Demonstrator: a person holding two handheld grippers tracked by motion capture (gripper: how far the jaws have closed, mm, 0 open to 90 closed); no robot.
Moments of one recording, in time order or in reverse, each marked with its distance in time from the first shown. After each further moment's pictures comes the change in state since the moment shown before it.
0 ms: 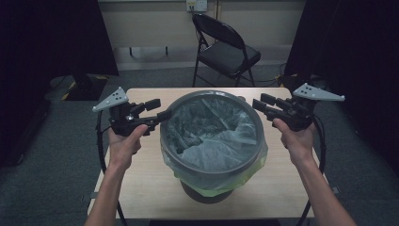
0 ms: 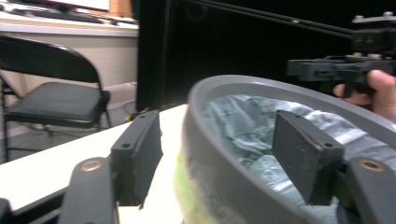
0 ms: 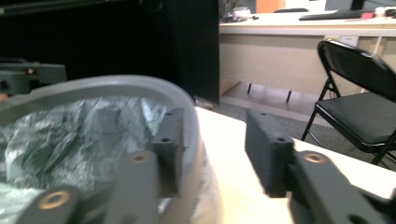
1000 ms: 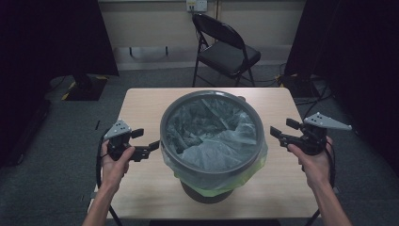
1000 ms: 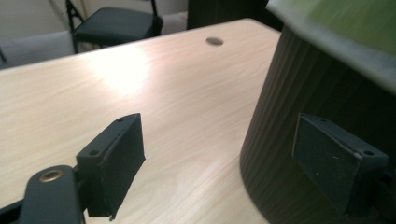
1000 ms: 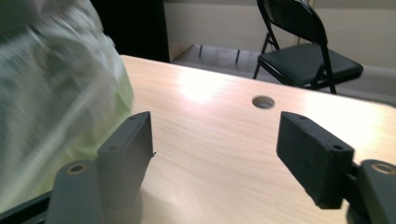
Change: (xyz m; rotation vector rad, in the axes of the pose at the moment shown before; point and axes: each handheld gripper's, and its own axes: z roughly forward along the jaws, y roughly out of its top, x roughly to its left) left arm 0.027 -0.099 -0.012 0.276 0.211 0.010; right arm -0.036 -0.081 -0.034 0.143 -0.210 0.020
